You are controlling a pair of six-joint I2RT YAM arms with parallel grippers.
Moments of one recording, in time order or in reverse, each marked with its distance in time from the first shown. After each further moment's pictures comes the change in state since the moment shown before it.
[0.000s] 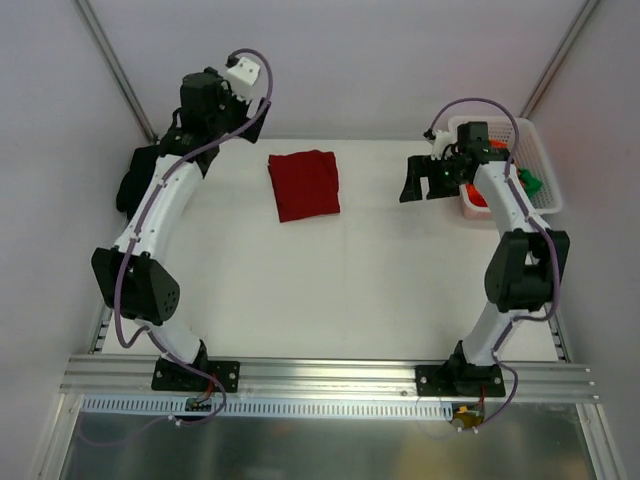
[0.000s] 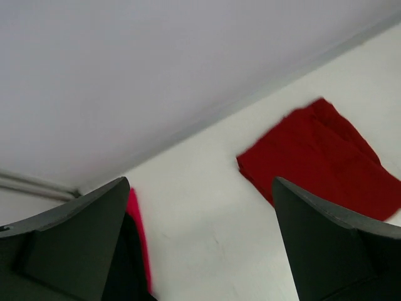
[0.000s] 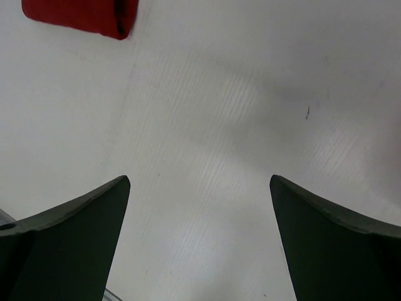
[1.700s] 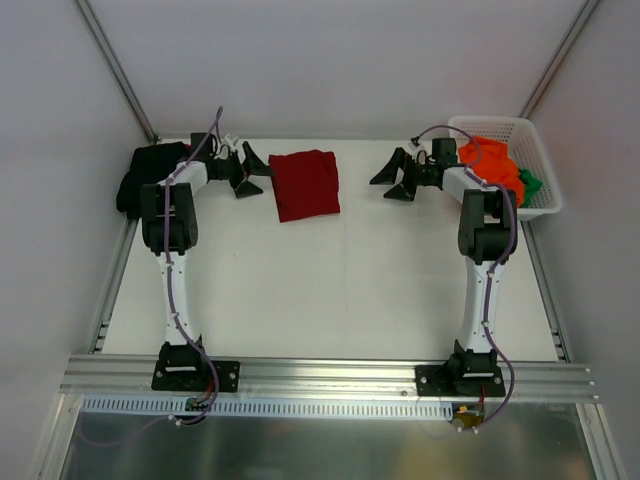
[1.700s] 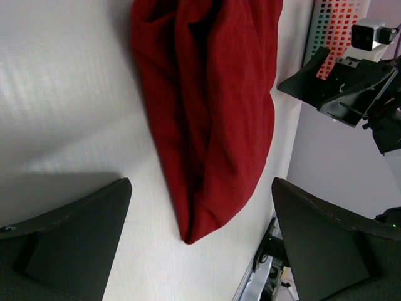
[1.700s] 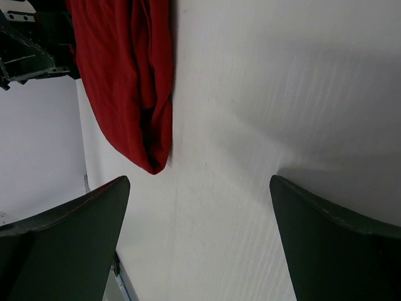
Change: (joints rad) left arm 0.340 0.733 0.088 0.008 0.963 -0.973; right arm -0.031 0.626 0.219 0.564 -0.439 0.611
